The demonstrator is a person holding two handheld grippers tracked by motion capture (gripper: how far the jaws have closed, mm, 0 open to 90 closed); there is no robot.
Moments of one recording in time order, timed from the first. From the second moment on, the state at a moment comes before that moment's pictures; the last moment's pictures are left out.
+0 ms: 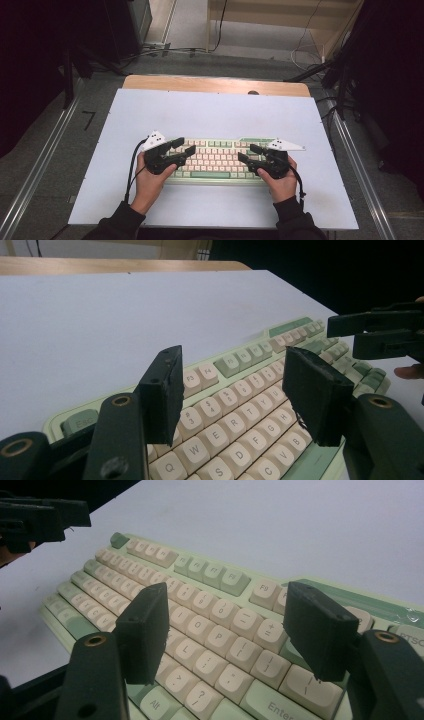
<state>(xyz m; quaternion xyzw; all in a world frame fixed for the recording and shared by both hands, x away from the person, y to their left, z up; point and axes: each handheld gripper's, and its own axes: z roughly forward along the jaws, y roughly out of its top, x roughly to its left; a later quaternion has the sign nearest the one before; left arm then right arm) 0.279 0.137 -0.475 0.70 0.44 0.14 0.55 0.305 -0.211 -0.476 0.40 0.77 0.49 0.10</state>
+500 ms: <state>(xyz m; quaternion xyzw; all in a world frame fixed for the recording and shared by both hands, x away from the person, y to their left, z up) 0.279 0.134 -0.476 0.70 0.43 0.14 0.55 0.308 -0.201 -0.474 0.38 0.78 0.49 0.09</state>
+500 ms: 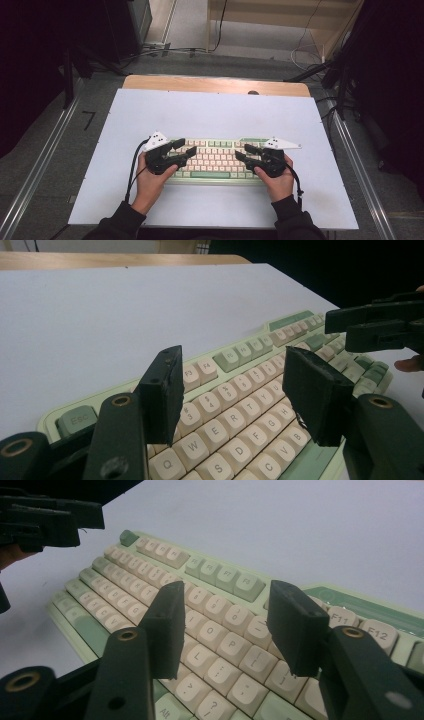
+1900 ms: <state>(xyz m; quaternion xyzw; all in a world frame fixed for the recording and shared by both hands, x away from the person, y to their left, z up) 0.280 0.134 -0.477 0.70 0.44 0.14 0.54 0.317 -0.159 -0.486 0.36 0.83 0.40 0.11</state>
